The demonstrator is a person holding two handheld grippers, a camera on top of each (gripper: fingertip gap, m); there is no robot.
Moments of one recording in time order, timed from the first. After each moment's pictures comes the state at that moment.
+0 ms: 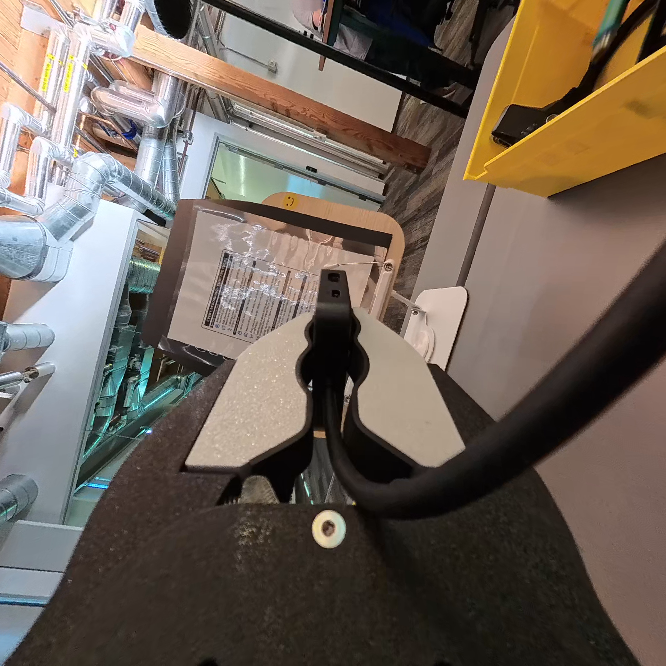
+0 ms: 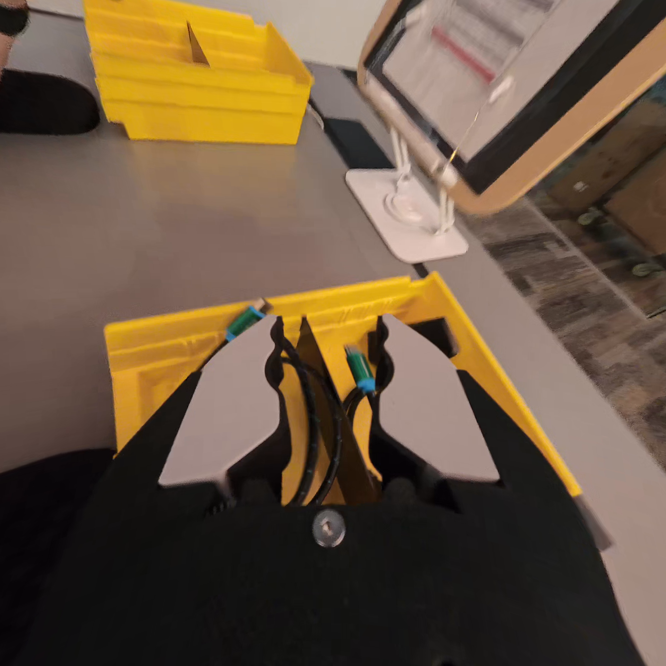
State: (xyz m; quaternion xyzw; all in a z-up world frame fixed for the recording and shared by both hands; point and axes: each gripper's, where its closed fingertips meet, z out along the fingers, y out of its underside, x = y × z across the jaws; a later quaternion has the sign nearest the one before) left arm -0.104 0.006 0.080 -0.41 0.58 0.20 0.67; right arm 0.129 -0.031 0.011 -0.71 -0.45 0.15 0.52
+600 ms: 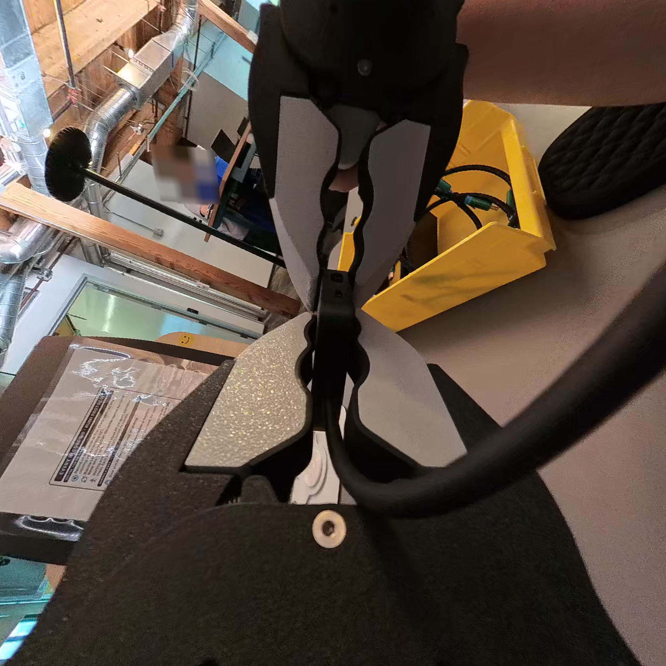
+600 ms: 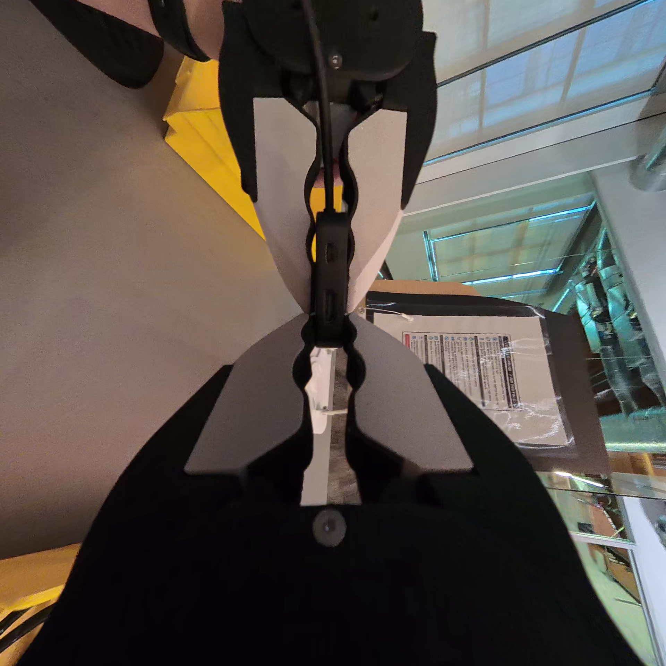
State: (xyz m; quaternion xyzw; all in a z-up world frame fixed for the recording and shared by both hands) left arm -0.067 -0.086 0.071 -0.32 0.69 -0.07 0.64; right arm -0.080 -0.080 0.077 -0.40 -0.69 -0.13 0.59
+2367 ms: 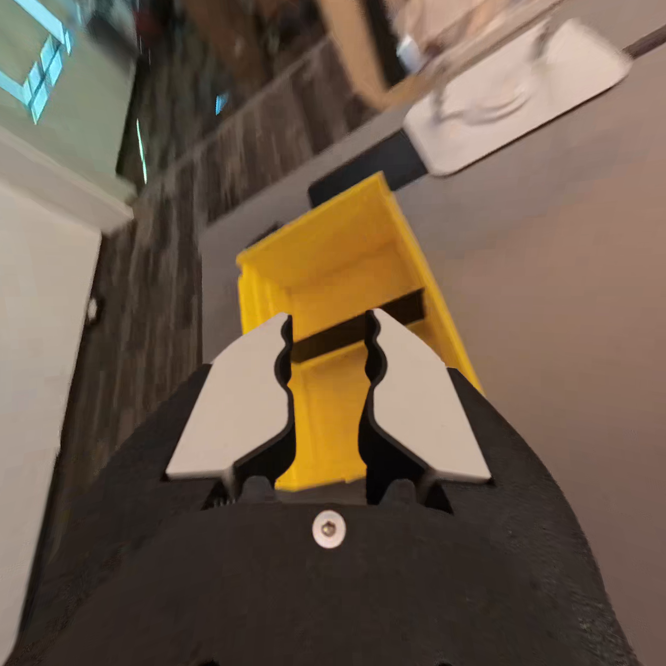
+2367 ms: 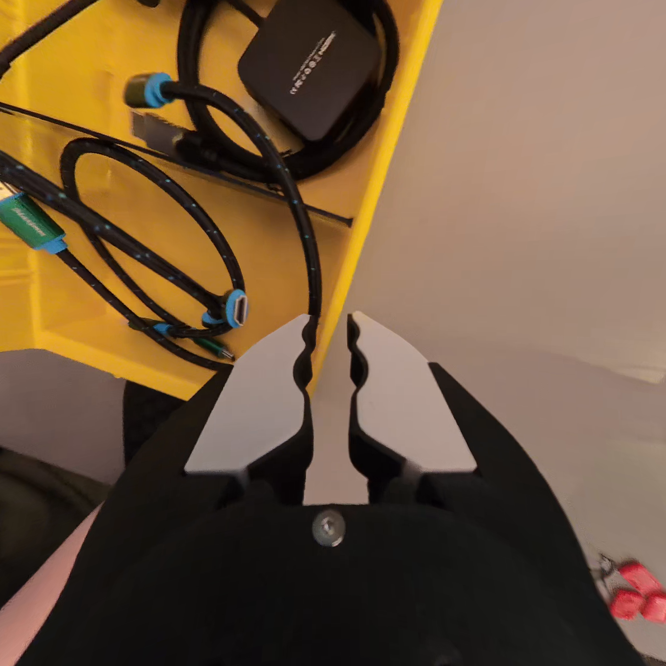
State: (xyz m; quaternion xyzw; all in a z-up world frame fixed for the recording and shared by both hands) left arm -0.360 0.035 0.058 -0.84 0.25 0.12 0.45; right arm 0.273 -0.084 -0.091 -0.99 -0.04 0.08 0.14
